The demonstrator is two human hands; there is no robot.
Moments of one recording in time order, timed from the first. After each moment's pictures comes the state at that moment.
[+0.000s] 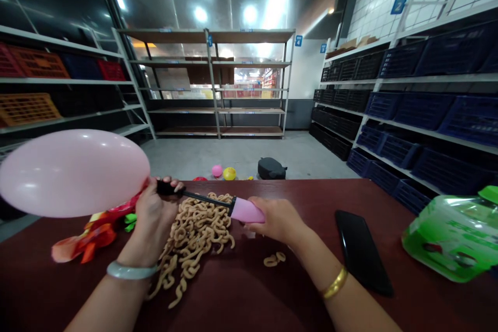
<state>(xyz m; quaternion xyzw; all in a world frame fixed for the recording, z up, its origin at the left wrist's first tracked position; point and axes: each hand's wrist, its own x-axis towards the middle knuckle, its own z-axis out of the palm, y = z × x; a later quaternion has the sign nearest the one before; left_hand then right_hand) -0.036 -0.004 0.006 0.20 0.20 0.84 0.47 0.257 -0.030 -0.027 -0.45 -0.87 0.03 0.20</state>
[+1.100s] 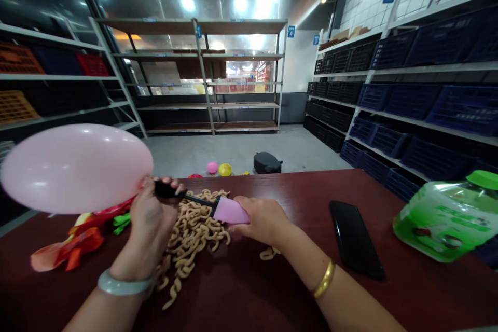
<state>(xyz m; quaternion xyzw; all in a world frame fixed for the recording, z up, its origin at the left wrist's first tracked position) -0.009 -0.019 0.009 0.23 0.22 0.82 0.48 0.235 -0.045 -0.018 -0.46 -0.87 0.08 0.18</state>
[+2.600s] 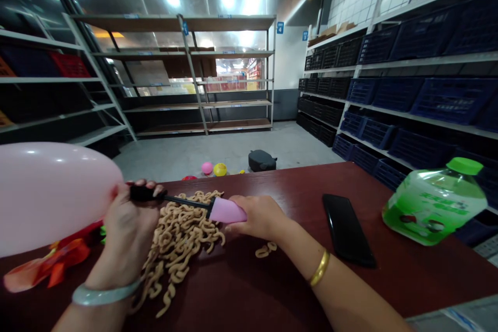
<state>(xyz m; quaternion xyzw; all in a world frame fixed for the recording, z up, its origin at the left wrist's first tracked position) -0.029 -0.012 0.016 0.19 0.23 0.84 0.46 0.241 -0.043 -0.017 -0.46 -0.86 0.11 0.18</state>
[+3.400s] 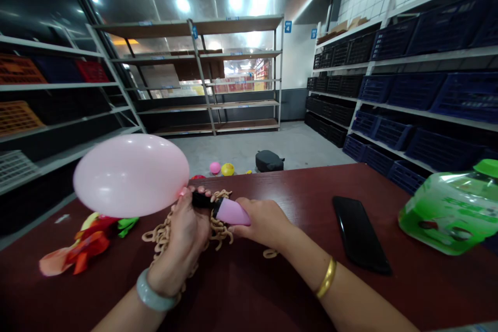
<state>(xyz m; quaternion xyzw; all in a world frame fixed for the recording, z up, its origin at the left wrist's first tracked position) 0.054 -0.031 -0.026 0.21 0.21 0.79 0.53 0.230 -0.049 -0.027 -0.47 -0.86 0.09 0.18</state>
